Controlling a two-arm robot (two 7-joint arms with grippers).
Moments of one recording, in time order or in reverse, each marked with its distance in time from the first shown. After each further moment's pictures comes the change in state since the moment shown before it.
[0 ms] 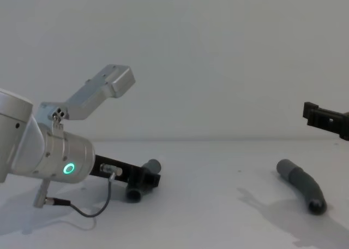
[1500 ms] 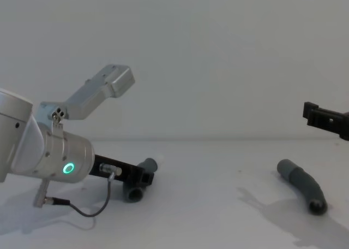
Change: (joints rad) left arm -0.001 0.000 0.000 0.002 0.002 0.000 0.001; right arm 0.000 0.000 0.000 0.000 0.000 0.000 0.000
